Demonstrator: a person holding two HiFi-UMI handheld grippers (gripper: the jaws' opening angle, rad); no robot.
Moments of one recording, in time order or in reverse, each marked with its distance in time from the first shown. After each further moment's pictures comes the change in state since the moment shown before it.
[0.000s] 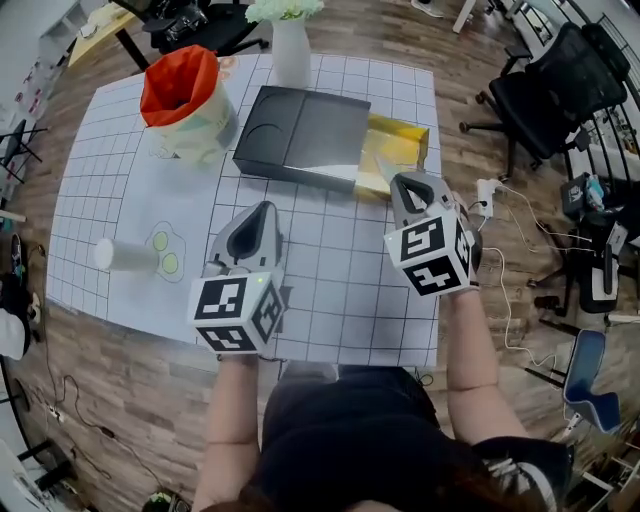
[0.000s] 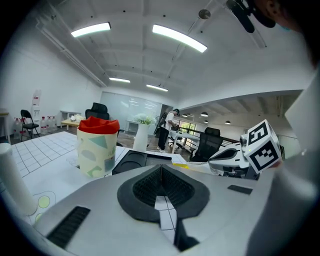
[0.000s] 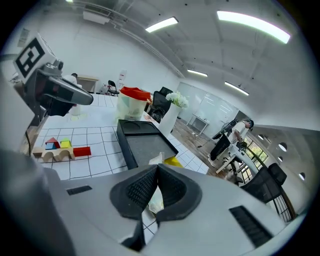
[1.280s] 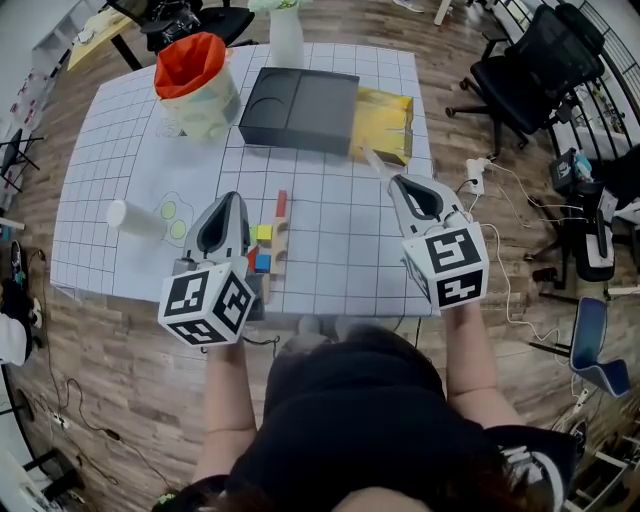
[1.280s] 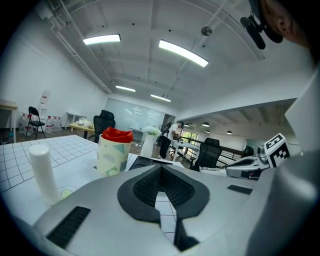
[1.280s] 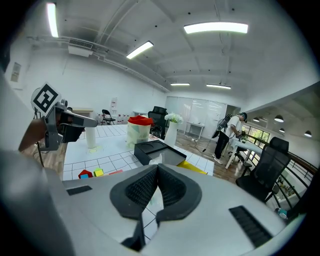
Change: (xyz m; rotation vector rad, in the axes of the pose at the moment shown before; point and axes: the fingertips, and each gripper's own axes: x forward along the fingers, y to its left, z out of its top) left arm -0.112 0.021 0.004 -0.049 -0.114 0.013; right arm -0.121 0.062 0.008 0.257 -0.212 0.007
